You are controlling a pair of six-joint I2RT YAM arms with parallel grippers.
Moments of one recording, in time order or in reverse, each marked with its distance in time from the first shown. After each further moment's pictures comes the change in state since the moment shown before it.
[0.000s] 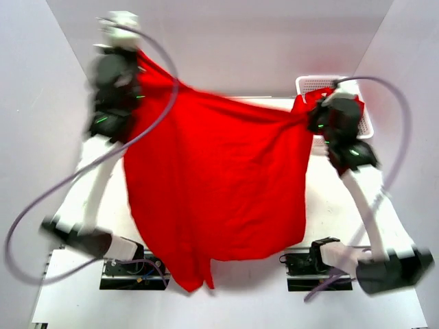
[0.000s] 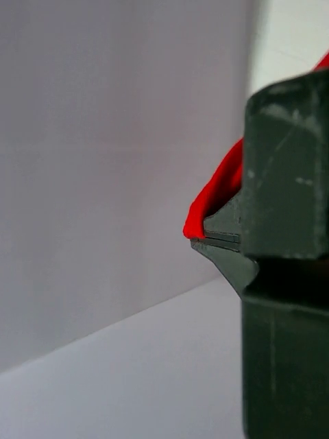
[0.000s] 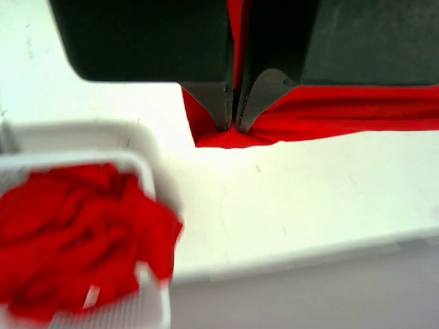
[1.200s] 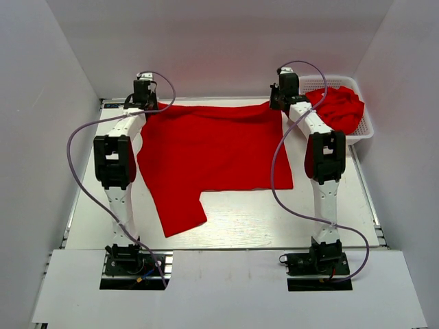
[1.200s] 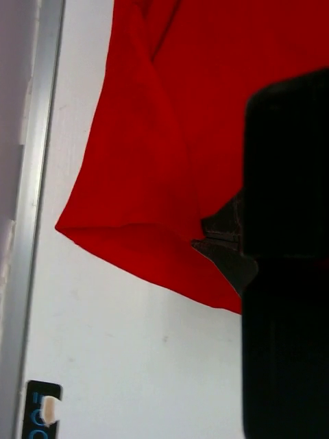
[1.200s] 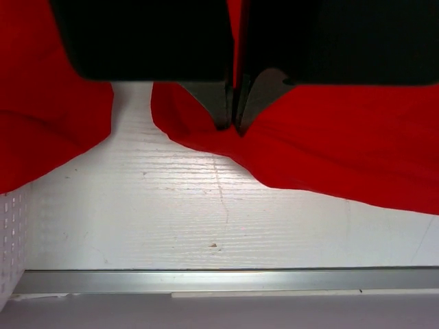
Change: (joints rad) left arm 0.318 0.871 0.024 -0.100 0.431 -0.405; right arm -0.029 1.253 0.777 0.107 -0.133 -0.074
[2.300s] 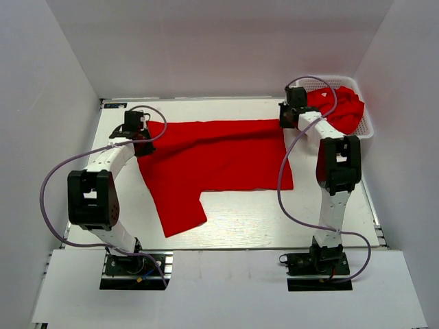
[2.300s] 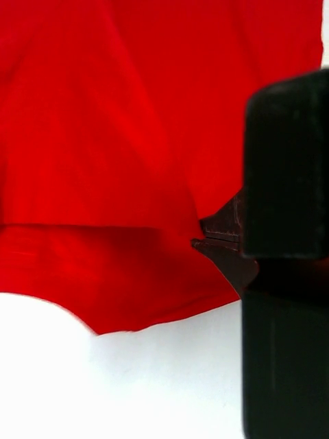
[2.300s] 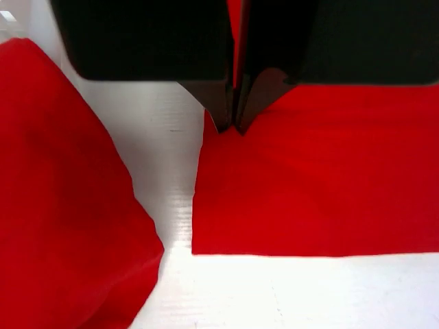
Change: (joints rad) left arm 0.000 -0.603 -0.690 -0.235 0.060 -0.214; right arm -0.024 -0.245 -0.372 -0.079 0.051 -0.024
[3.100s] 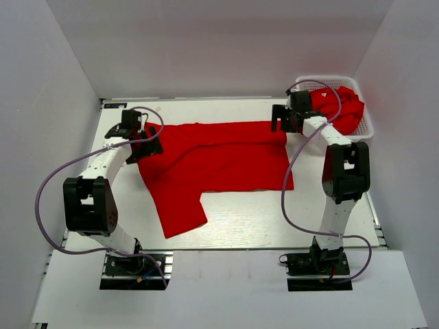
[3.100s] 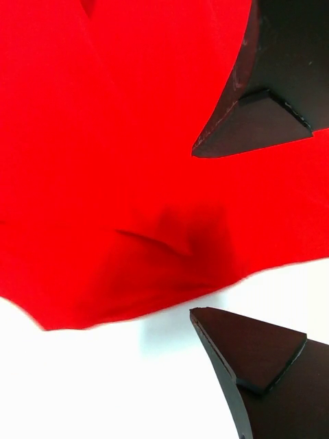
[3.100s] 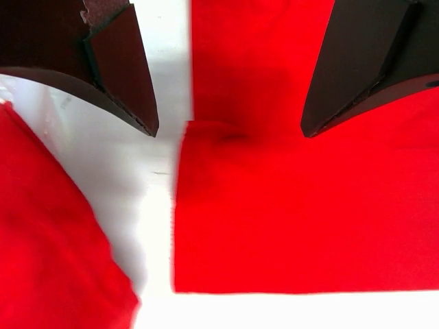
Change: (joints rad) left arm -0.001 -0.056 -0.011 -0.185 0.025 -0.069; right arm -0.004 -0.122 -0.160 0.015 -0.071 0.009
